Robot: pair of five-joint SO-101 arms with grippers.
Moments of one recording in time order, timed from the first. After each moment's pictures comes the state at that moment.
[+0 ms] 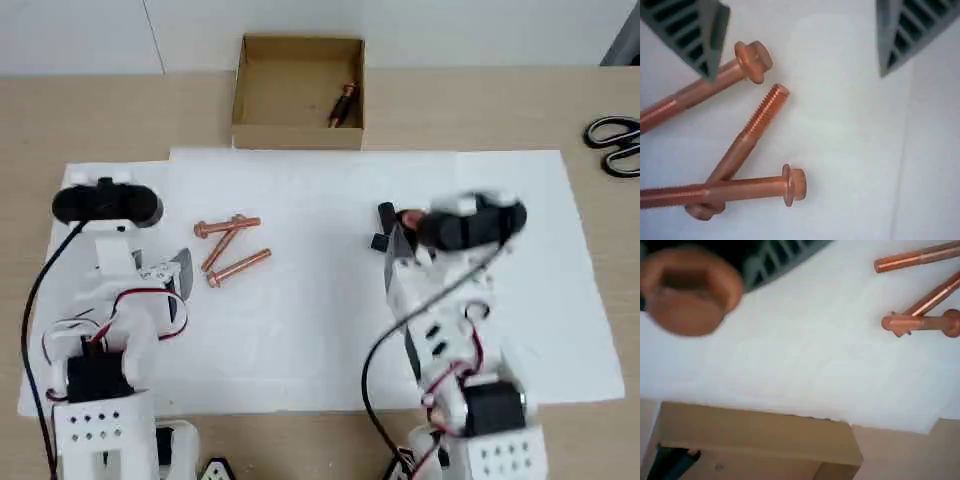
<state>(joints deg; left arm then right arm) -11.2 -65.9 58.4 63.1 1.0 -13.5 -74.5 60.6 43.8 -9.2</state>
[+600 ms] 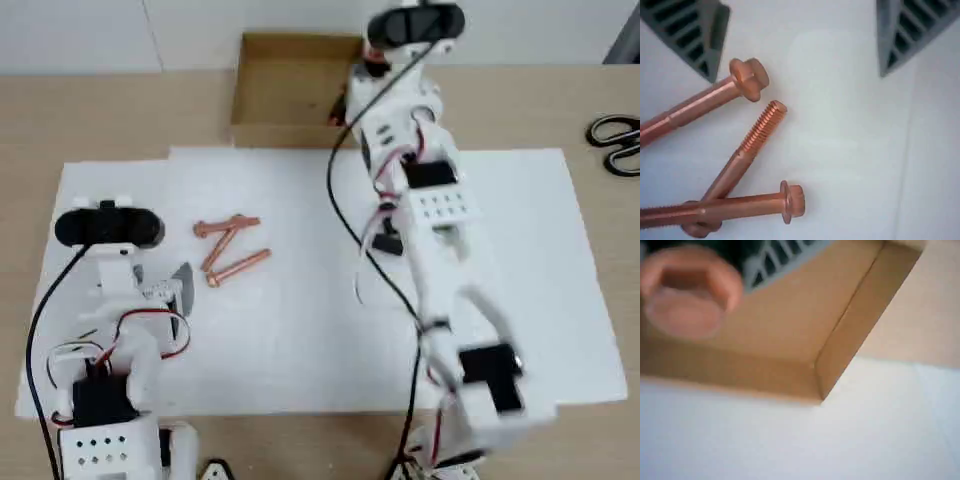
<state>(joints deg) -11.3 -74.3 65.4 63.1 0.7 -13.9 8.9 0.6 11.9 -9.2</state>
